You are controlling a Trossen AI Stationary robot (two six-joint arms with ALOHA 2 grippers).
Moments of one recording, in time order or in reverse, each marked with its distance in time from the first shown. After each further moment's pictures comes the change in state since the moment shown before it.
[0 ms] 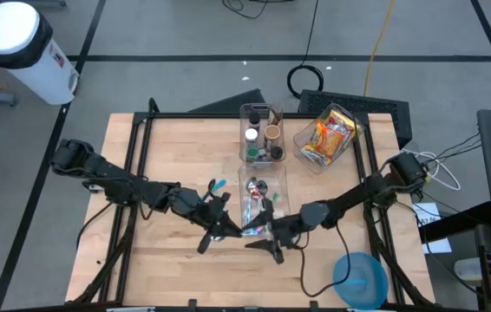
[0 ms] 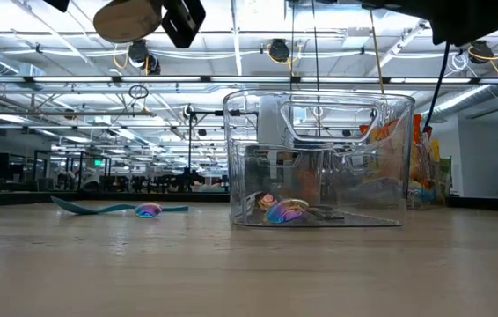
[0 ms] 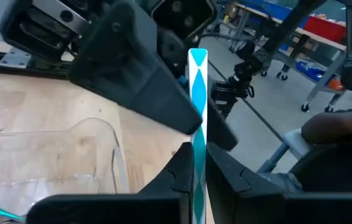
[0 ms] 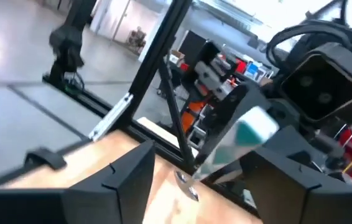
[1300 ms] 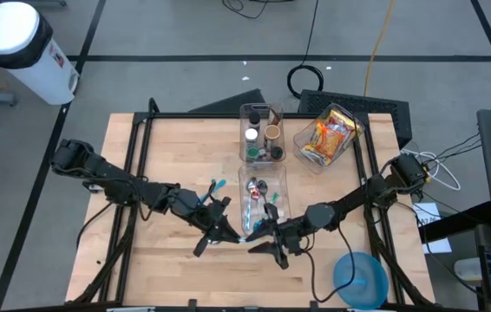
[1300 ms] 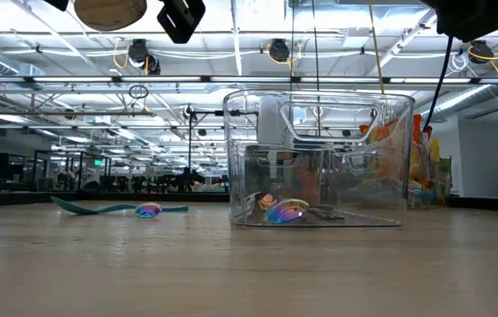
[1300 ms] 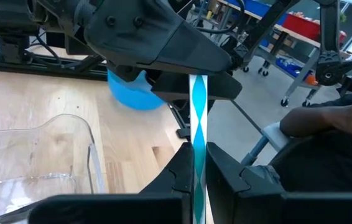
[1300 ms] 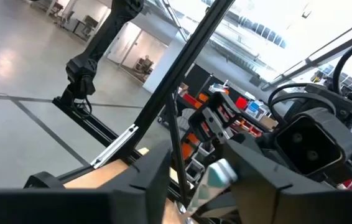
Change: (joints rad) left arm -0.002 -0.001 0.000 0.006 0.064 -0.018; right arm 0.037 0.001 0.001 0.104 -0.080 -0.095
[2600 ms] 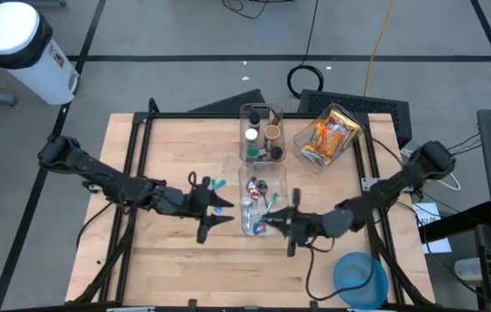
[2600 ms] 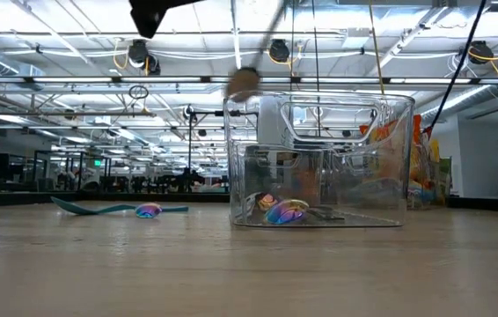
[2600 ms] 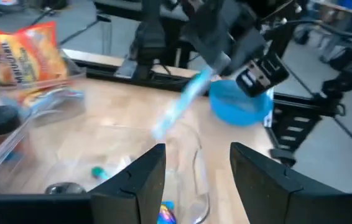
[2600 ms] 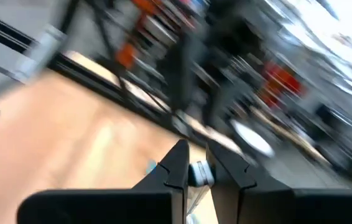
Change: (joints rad) left arm -0.059 -0.170 0.001 -0.242 -0.472 0.019; right arm 0.112 -0.311 0.000 -0.609 0.622 0.095
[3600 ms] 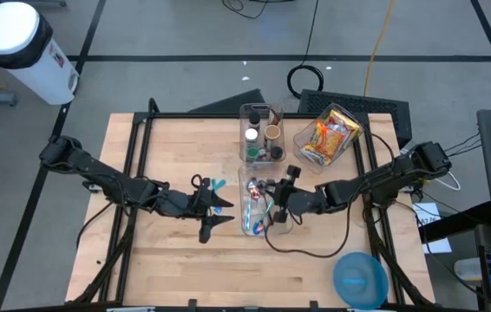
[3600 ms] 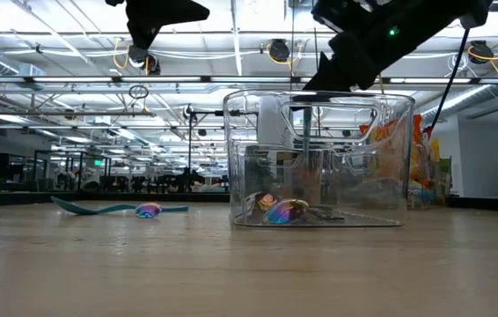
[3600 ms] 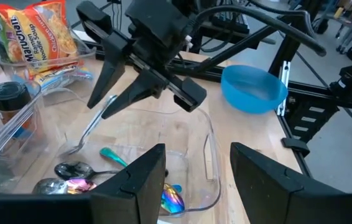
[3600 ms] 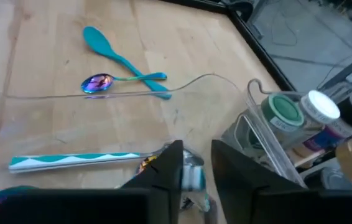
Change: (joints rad) left arm -0.001 0.020 -0.002 -0.048 -0.040 -0.045; right arm -0.273 0.043 0.000 -0.507 0.004 0.567
